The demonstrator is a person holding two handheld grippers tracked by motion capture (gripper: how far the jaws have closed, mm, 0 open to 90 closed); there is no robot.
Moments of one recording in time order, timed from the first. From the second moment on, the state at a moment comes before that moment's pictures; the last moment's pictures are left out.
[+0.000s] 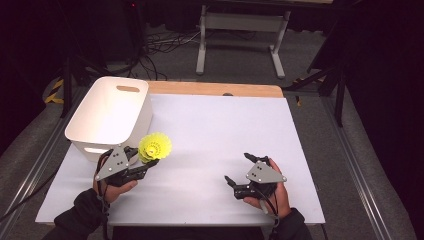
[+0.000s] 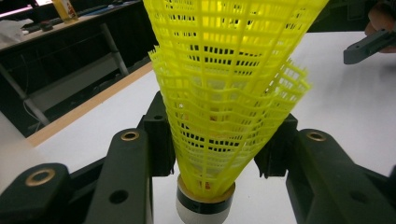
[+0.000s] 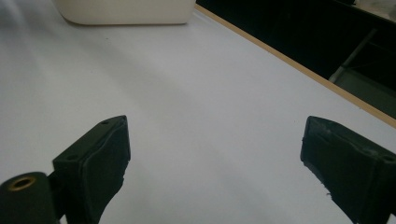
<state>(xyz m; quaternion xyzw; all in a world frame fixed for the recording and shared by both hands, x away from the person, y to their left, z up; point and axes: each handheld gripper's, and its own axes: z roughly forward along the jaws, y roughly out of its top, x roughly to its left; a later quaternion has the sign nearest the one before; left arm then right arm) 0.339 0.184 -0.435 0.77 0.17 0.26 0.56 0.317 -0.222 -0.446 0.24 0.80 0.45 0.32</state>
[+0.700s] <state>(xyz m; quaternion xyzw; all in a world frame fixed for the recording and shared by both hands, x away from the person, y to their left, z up) 0.338 0.196 -0.426 0.75 0.19 0.27 0.57 0.318 -0.221 -0.448 0.24 0.80 0.45 0.31</state>
